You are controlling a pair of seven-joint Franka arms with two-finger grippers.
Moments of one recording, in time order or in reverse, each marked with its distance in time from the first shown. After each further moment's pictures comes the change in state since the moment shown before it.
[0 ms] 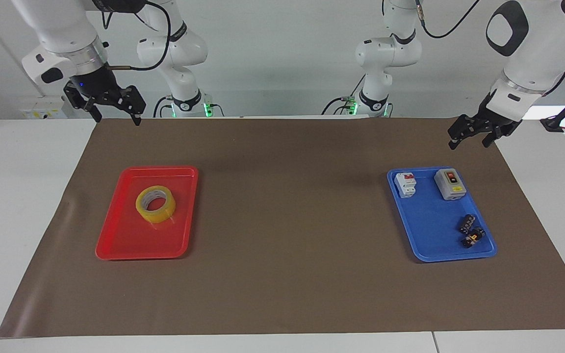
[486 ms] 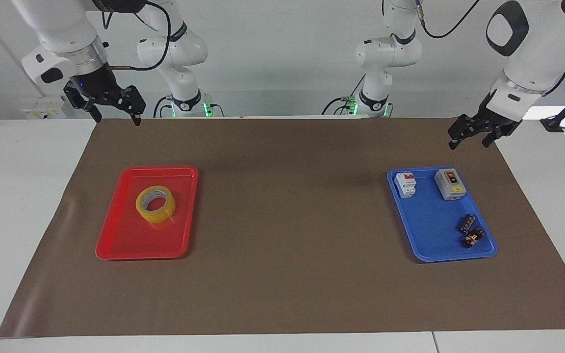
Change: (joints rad) left arm 0.000 0.000 0.000 0.000 0.000 0.000 0.000; right arm 0.000 0.000 0.000 0.000 0.000 0.011 0.000
